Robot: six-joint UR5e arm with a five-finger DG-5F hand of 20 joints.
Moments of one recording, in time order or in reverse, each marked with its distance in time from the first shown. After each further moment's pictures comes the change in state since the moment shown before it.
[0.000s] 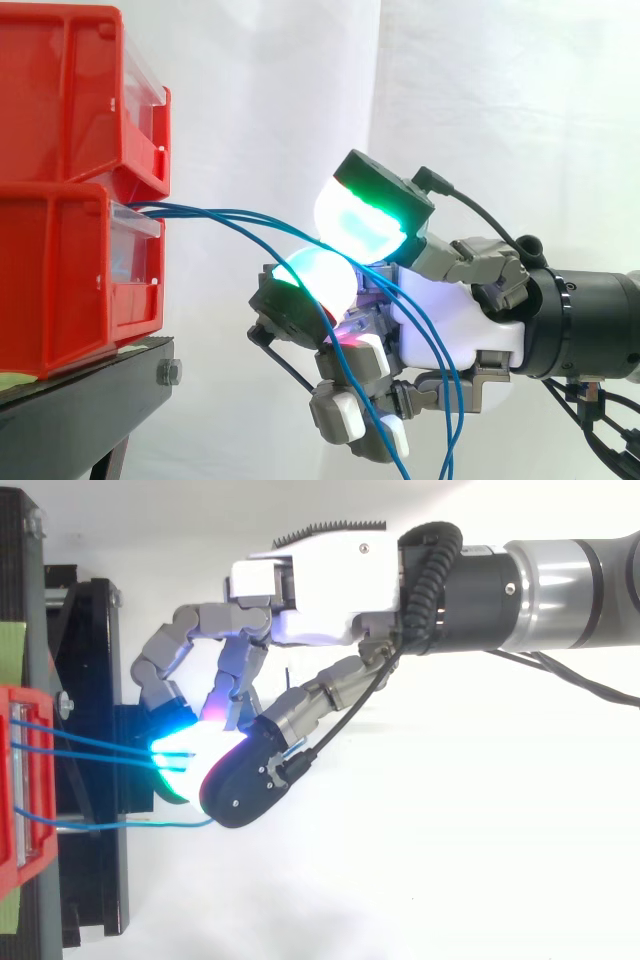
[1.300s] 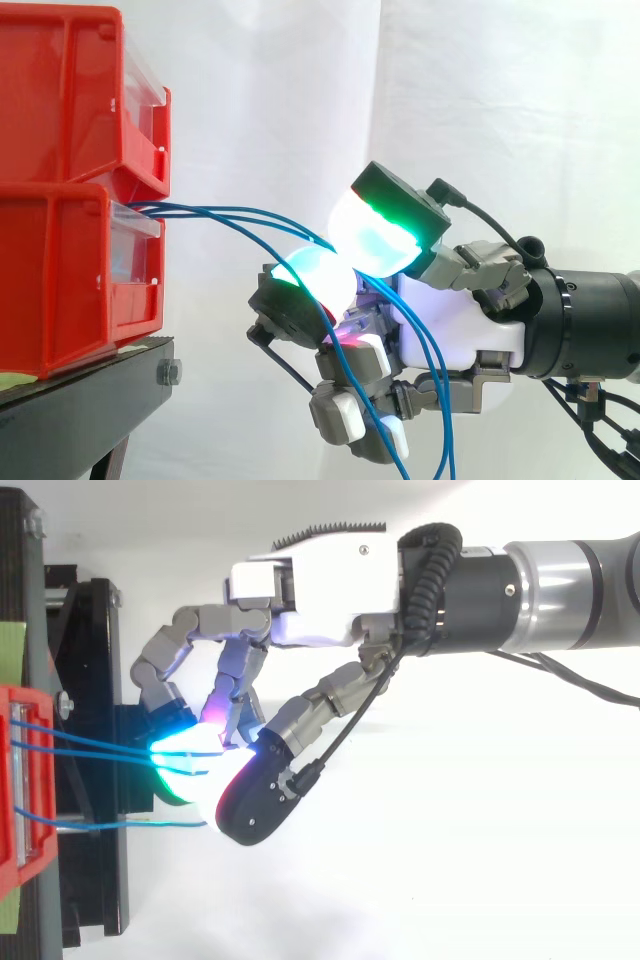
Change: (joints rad) arm 0.001 0.000 0.000 0.000 0.000 -0.001
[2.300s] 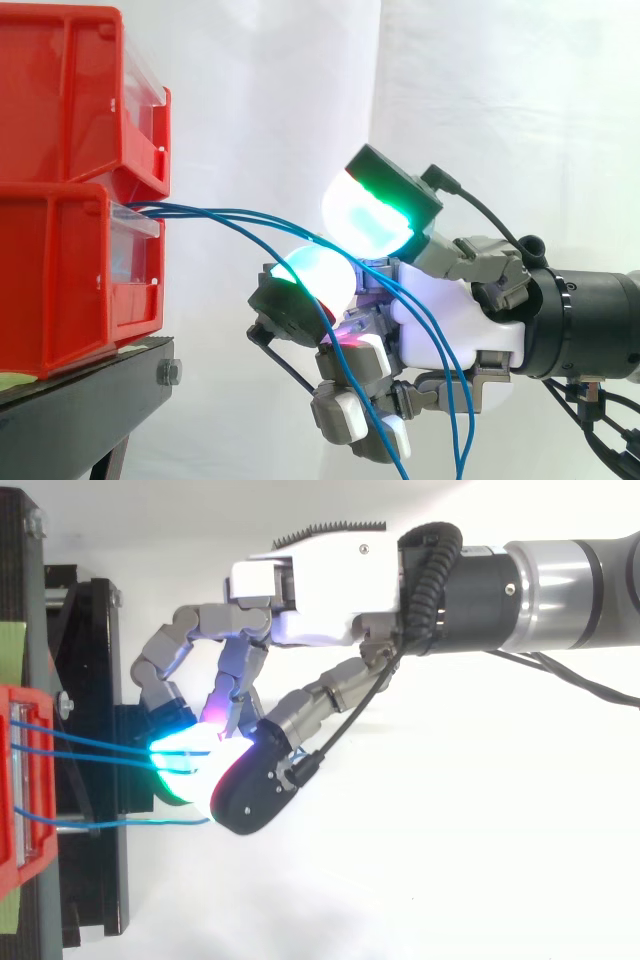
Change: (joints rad) arm 0.000 0.000 0.000 -0.001 0.000 0.000
